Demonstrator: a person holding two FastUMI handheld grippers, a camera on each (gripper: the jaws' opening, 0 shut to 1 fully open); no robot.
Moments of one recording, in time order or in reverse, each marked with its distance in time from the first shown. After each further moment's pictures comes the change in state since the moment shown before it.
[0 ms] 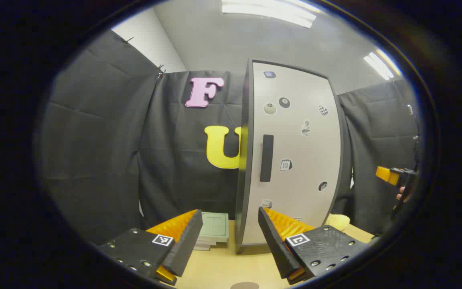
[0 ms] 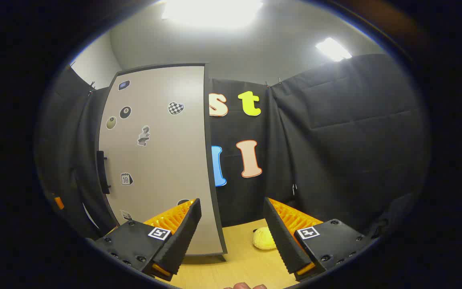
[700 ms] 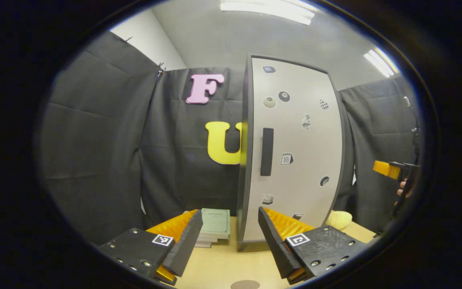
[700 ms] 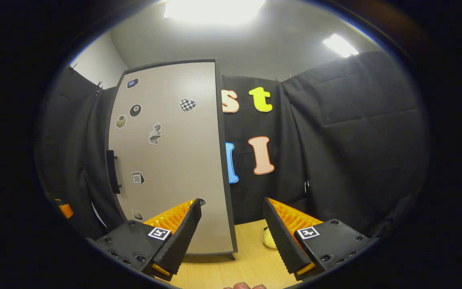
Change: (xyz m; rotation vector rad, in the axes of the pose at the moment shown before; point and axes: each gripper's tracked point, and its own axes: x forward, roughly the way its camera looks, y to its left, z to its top) left arm 0.001 0.000 -0.012 0.002 0.024 0.021; right arm 0.007 0.027 -0.001 0.009 0.033 0.092
